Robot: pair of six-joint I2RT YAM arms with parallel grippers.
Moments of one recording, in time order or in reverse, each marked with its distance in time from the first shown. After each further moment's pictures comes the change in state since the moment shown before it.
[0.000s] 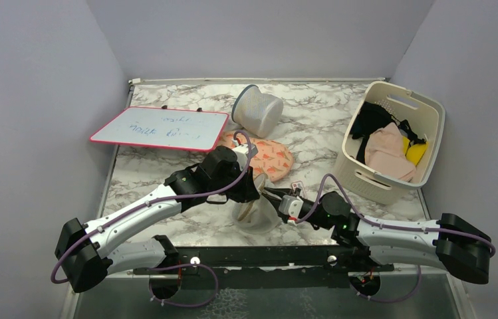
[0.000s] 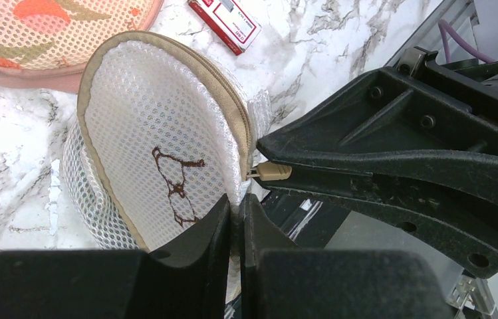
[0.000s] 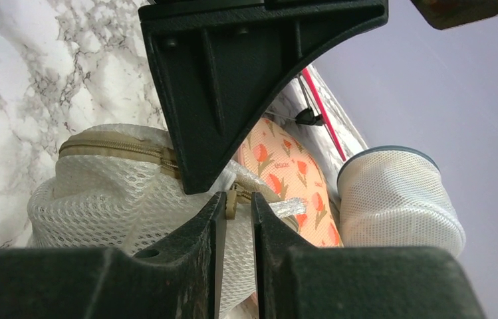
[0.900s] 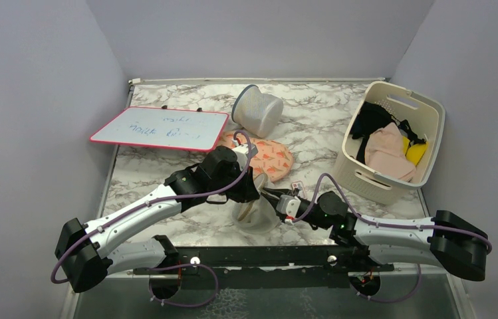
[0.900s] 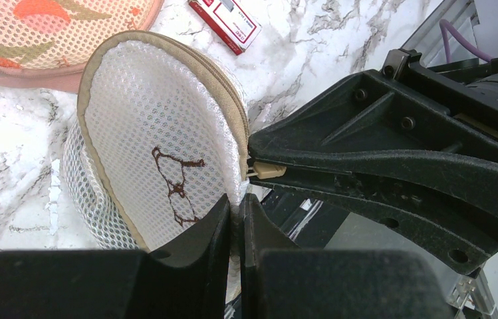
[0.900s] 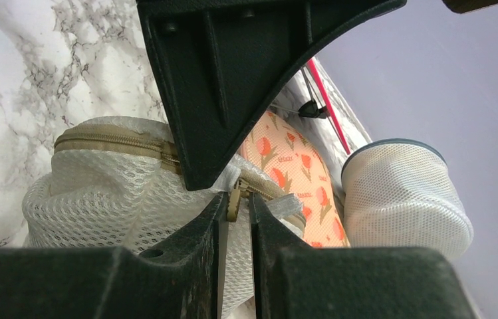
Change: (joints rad) left arm 0.000 0.000 0.000 -0.001 0.000 0.000; right arm 0.000 0.045 0.000 0.027 0.020 0.008
